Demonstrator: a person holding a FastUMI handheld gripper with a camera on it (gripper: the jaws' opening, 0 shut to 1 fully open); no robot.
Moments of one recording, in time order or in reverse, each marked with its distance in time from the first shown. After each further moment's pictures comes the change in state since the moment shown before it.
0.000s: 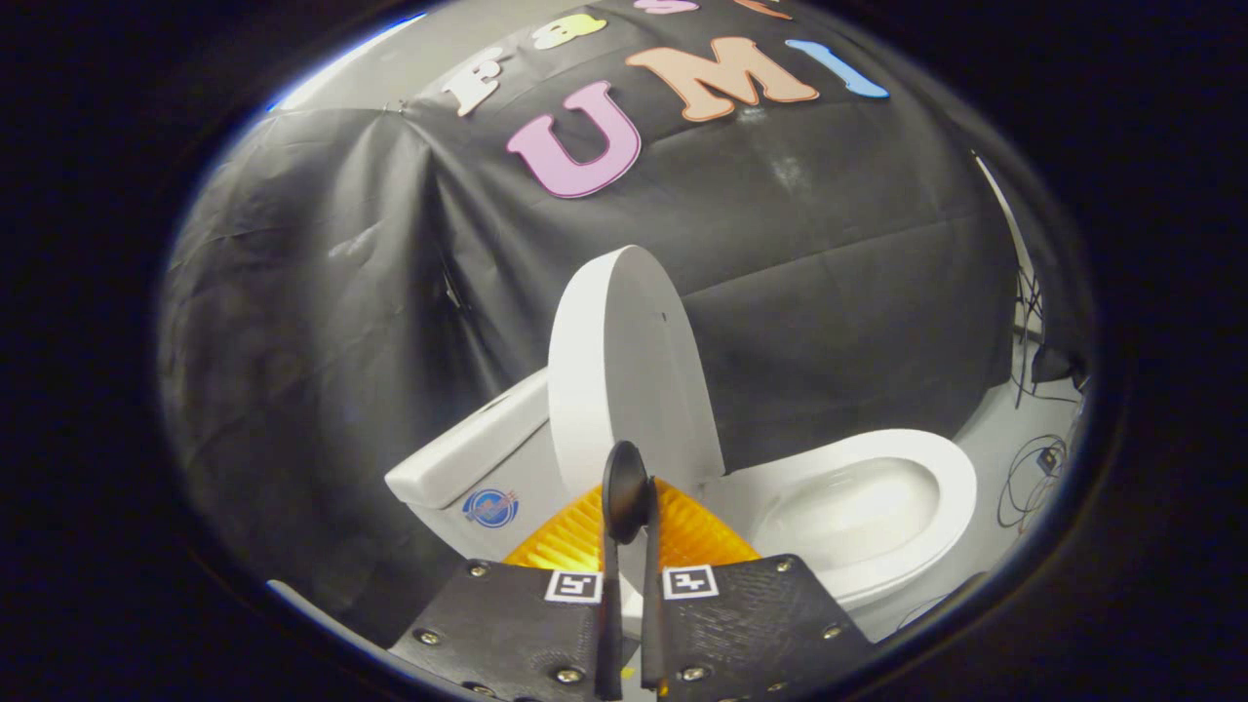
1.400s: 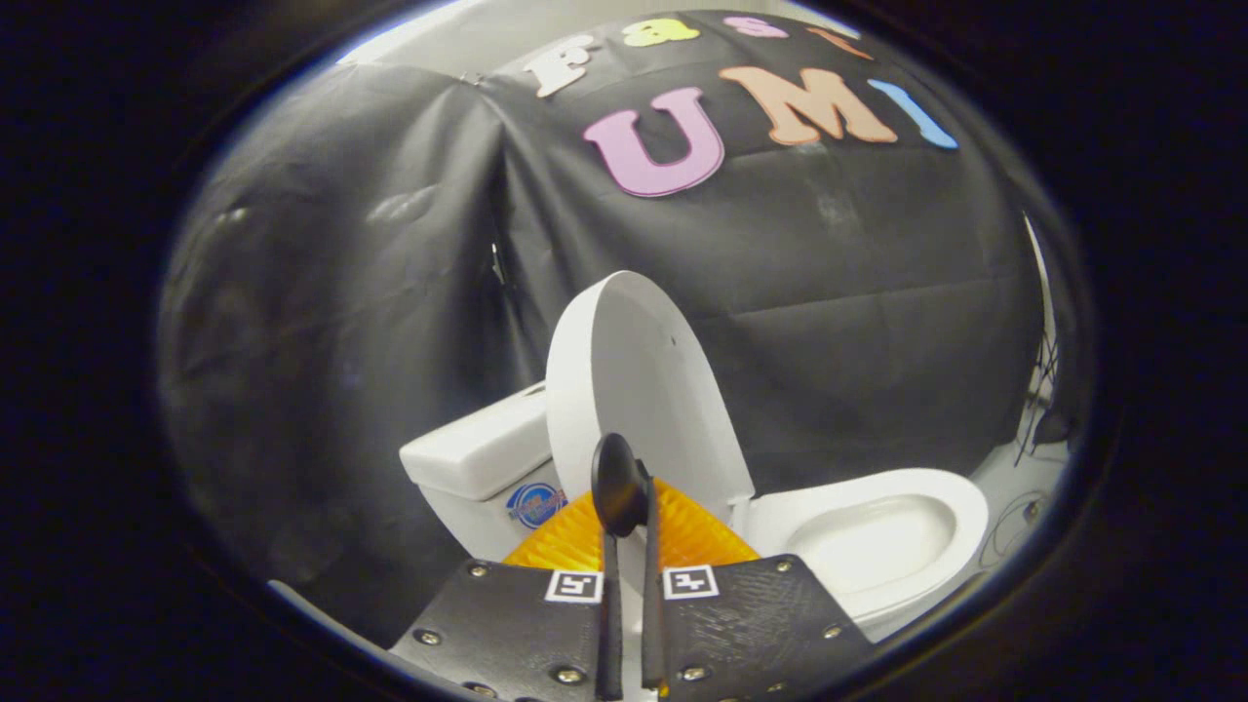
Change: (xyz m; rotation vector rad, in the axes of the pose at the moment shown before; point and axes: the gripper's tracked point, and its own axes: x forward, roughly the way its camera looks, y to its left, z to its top) arm 0.024 0.064 -0.023 -0.227 -0.075 0.029
